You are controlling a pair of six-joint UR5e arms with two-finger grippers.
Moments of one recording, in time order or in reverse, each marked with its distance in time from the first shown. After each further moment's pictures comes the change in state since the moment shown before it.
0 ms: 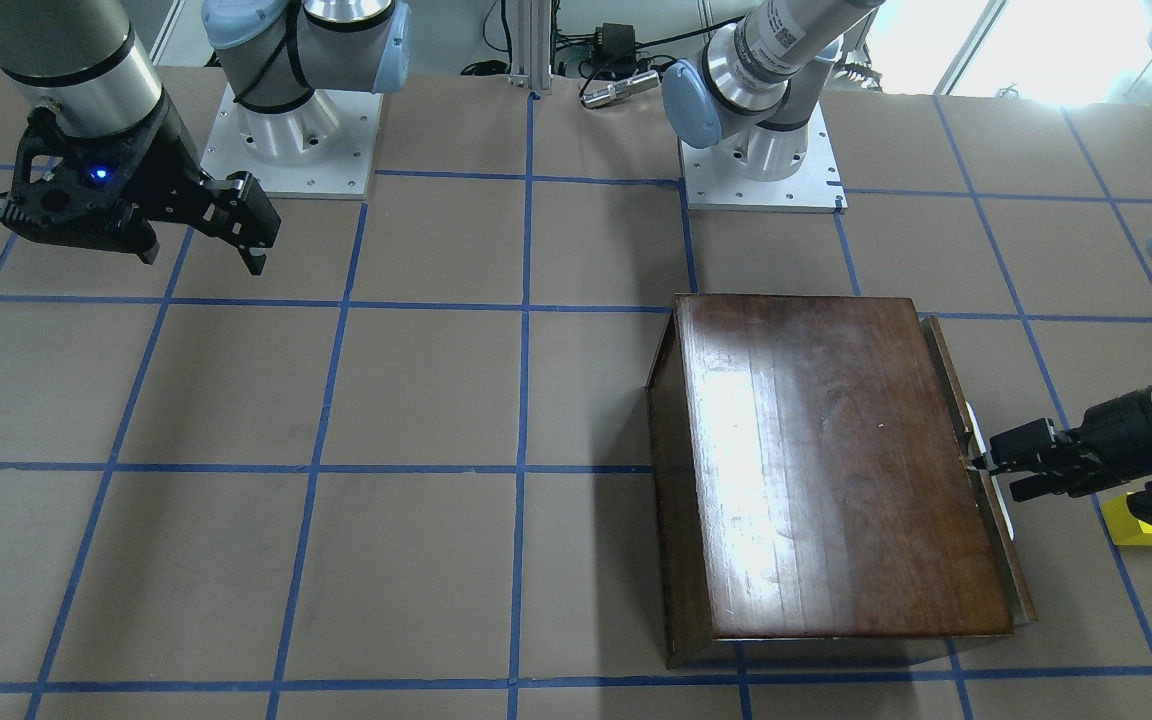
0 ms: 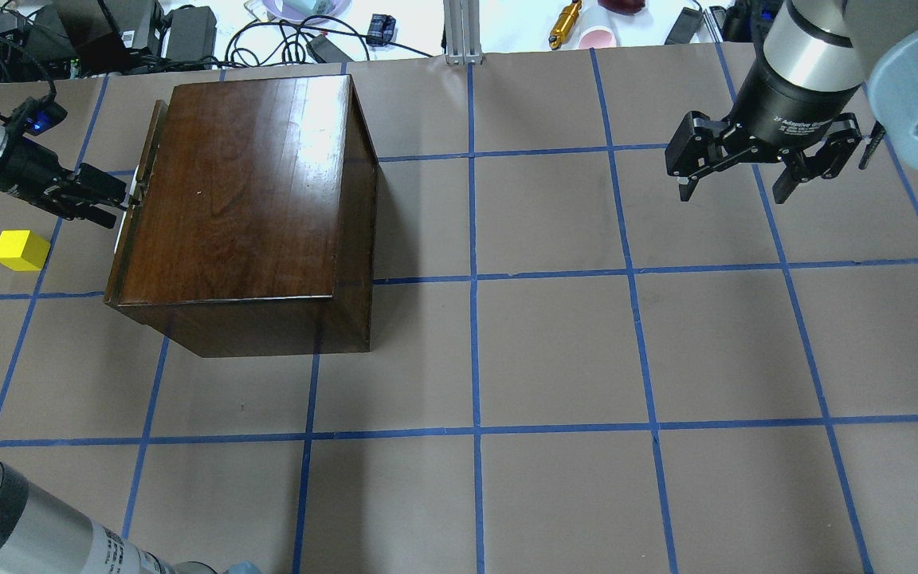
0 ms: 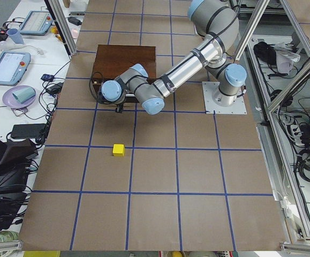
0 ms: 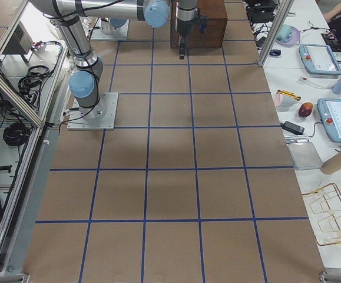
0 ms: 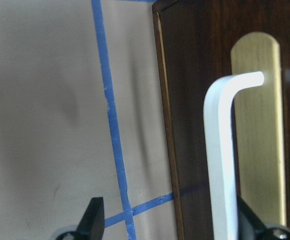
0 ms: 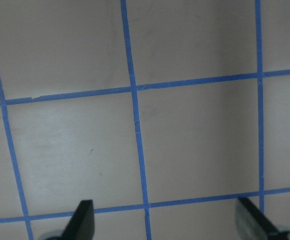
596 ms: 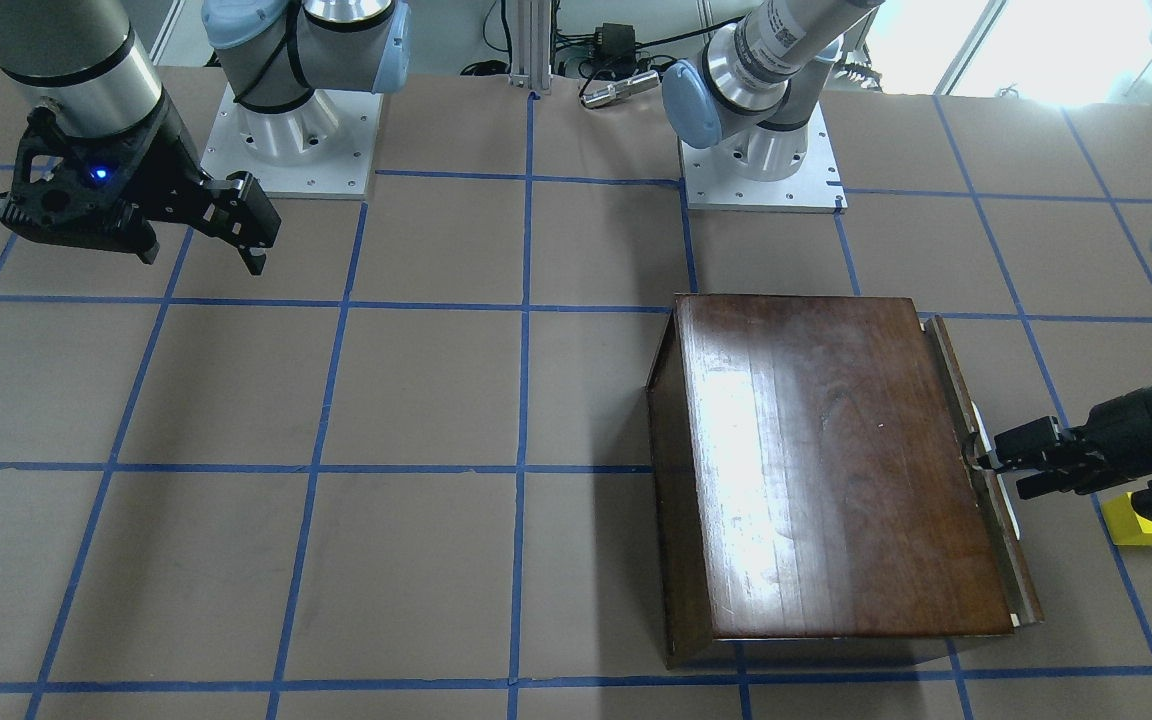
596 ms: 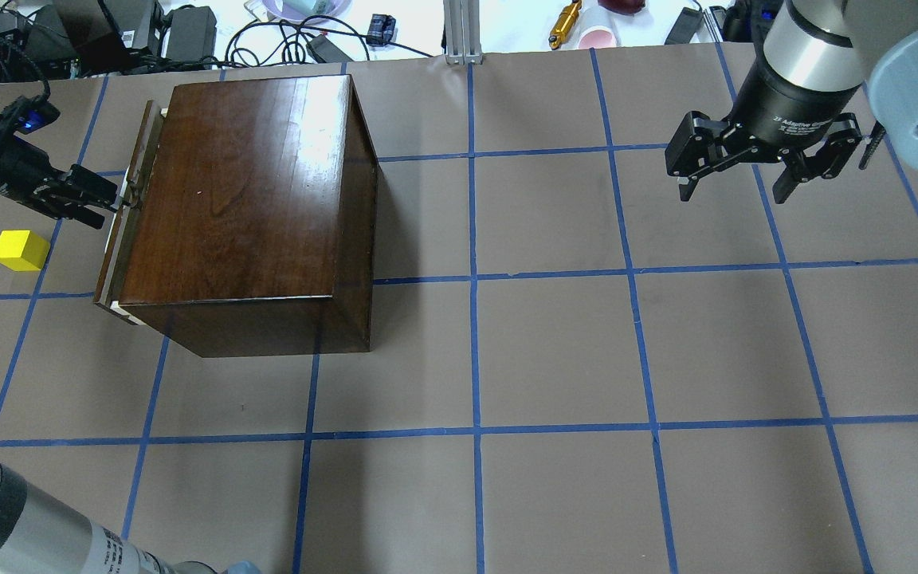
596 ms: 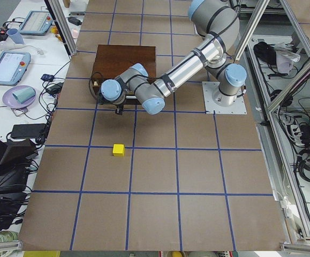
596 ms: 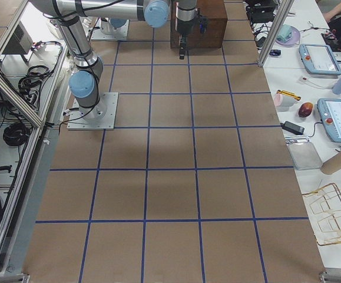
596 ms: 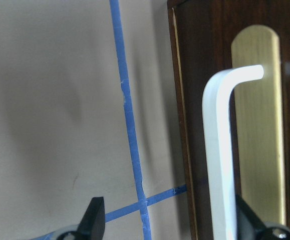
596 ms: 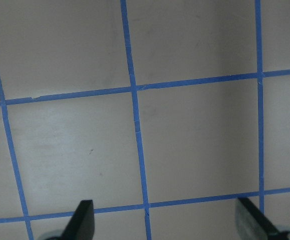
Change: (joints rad) left arm 0.003 0.003 0.012 0.005 0.058 0.004; right arm 0.000 0.000 0.000 0.000 0.000 0.000
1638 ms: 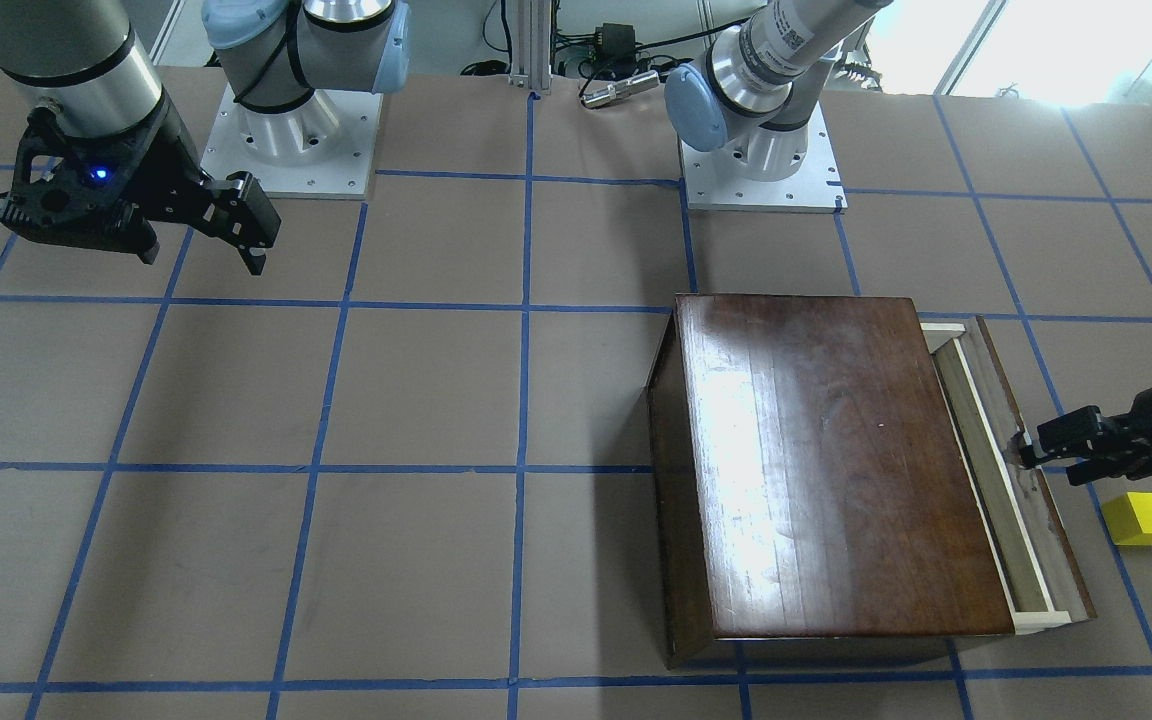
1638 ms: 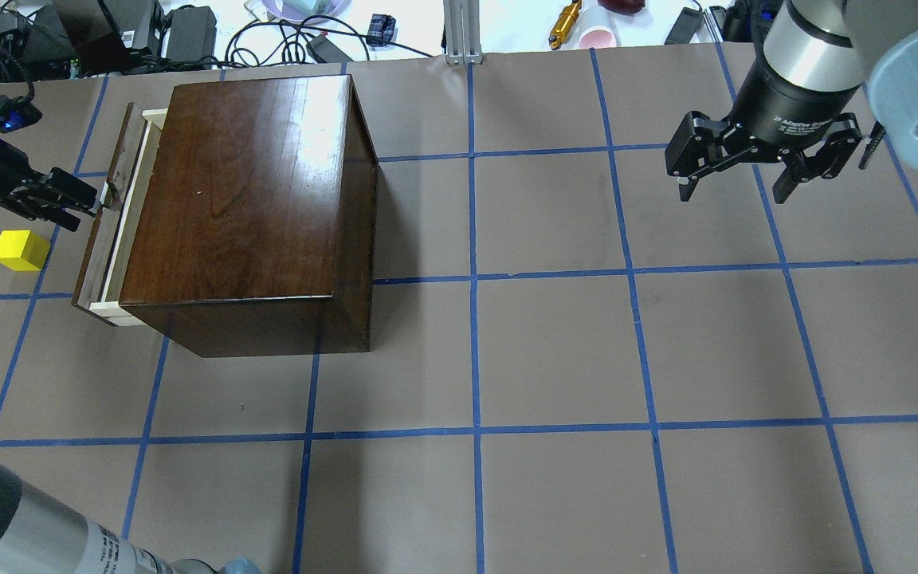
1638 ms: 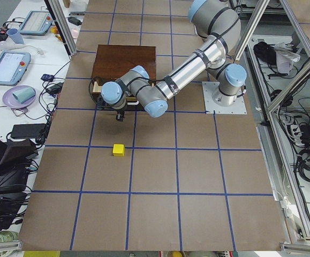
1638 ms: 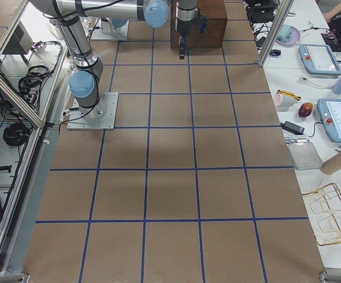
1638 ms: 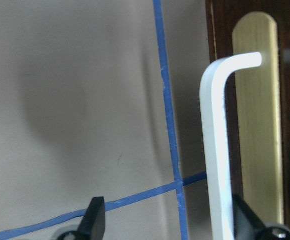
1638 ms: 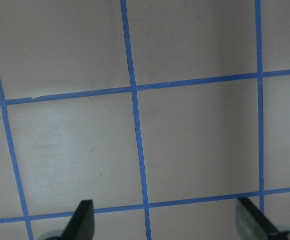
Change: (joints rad) left arm 0.047 0.002 0.023 0.002 0.072 0.015; right arm 0.000 0.000 0.000 0.000 0.000 0.000
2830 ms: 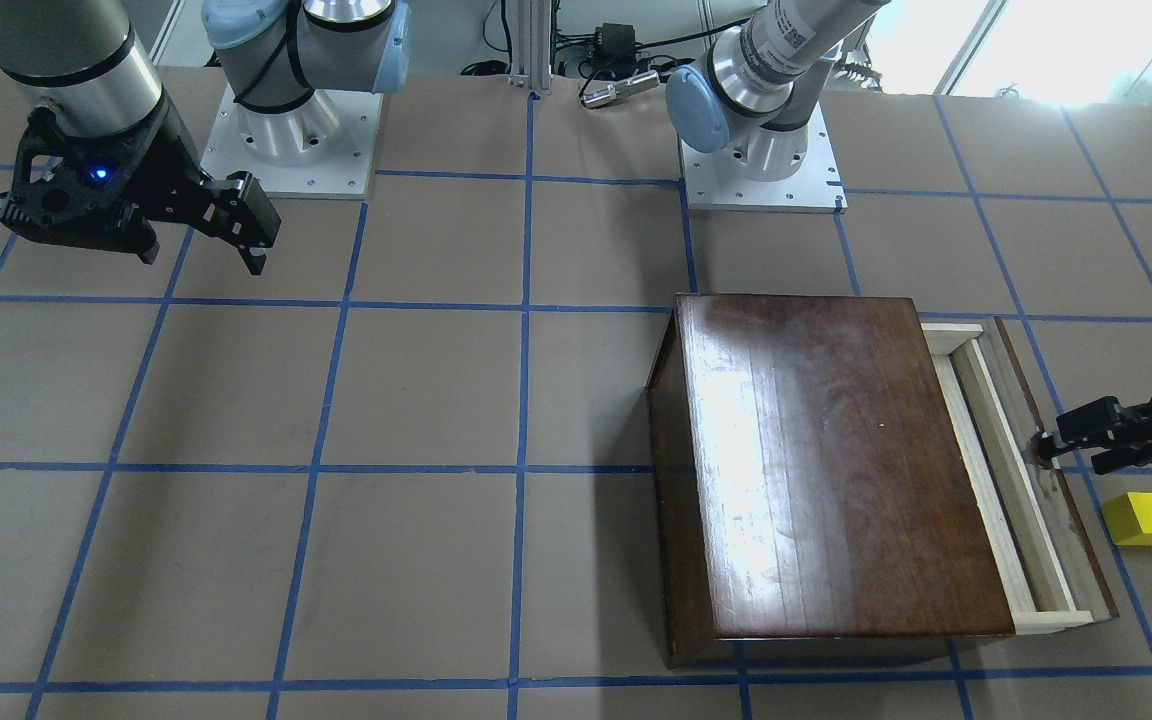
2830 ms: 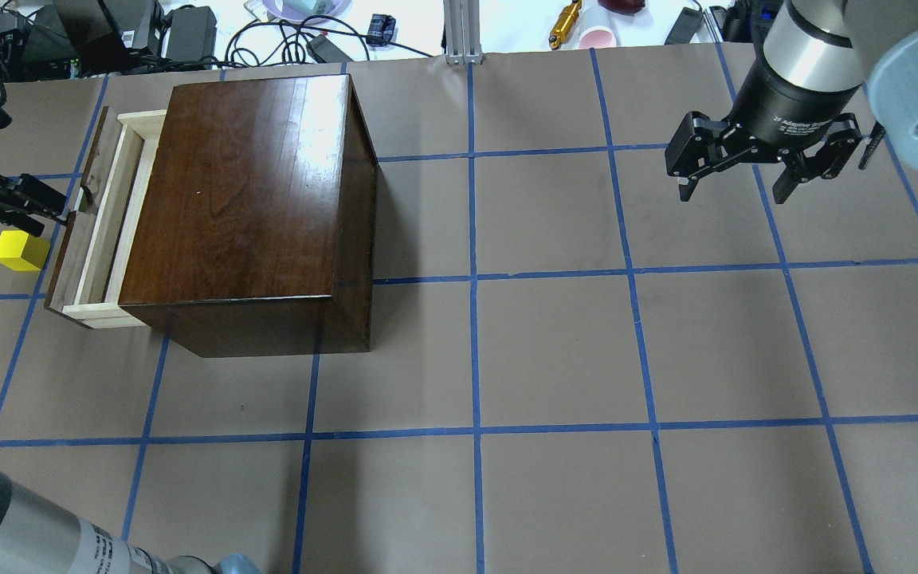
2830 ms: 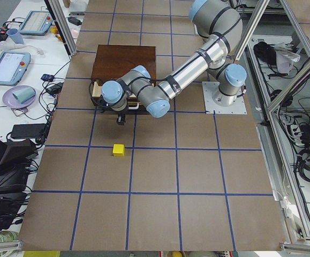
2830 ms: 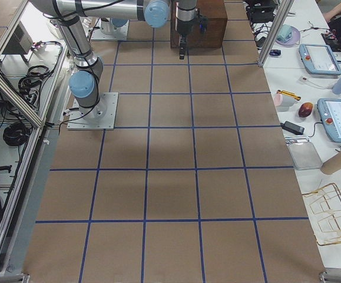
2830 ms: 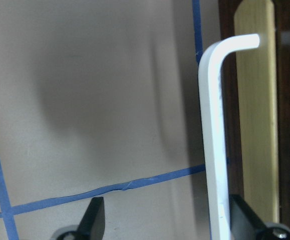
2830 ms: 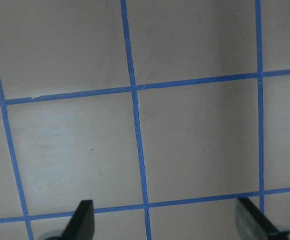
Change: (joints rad) left arm 0.009 0.009 0.009 0.020 0.068 0.001; right arm 0.000 0.000 0.001 0.000 0.000 0.000
